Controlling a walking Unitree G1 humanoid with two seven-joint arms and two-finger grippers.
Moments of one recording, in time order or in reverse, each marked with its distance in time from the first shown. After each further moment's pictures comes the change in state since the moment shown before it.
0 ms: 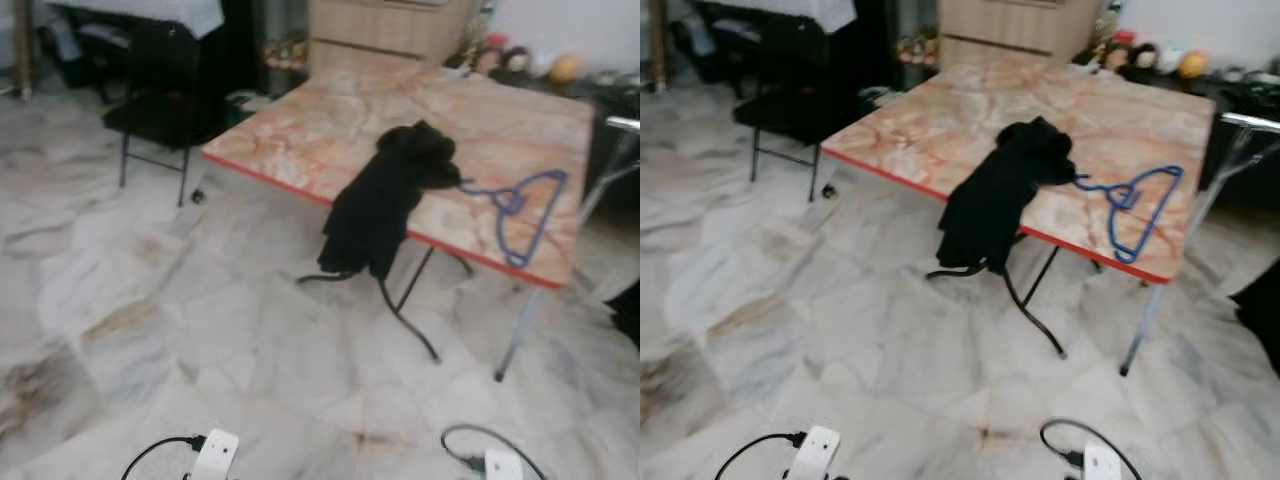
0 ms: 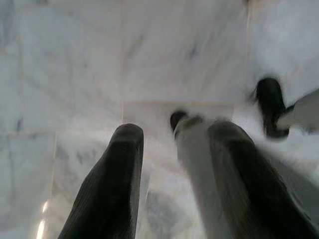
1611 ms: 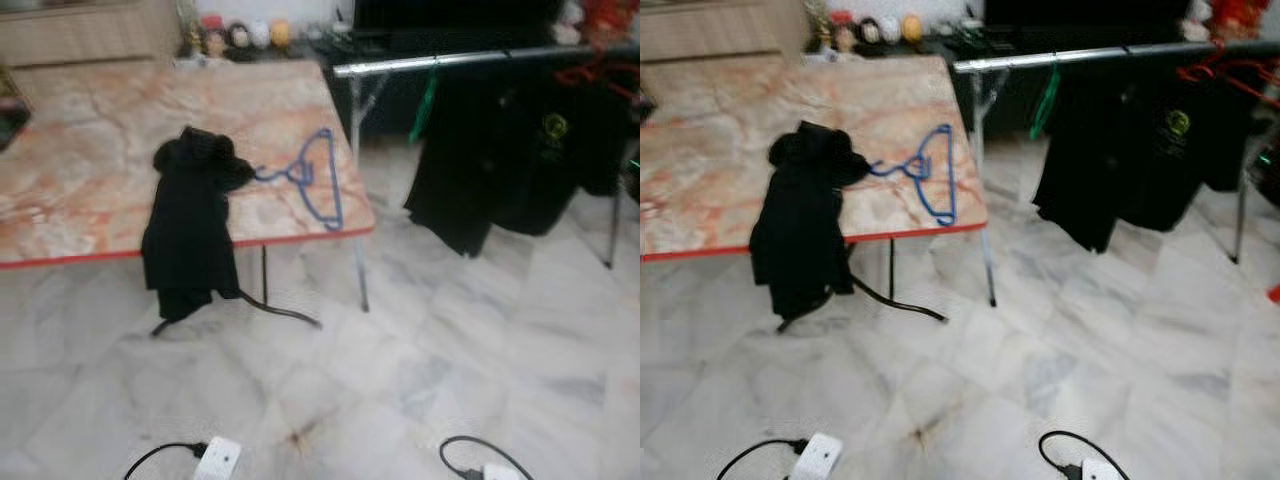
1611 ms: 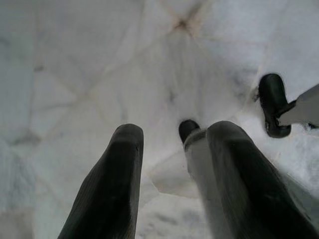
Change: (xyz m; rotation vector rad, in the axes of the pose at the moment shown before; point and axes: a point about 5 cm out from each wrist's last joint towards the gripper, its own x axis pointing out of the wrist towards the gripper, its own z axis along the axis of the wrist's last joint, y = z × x) left arm 0.002 -0.005 0.013 0.060 -0.028 -0.017; right arm -0.001 -0.006 0.000 0.045 -0.010 -0.017
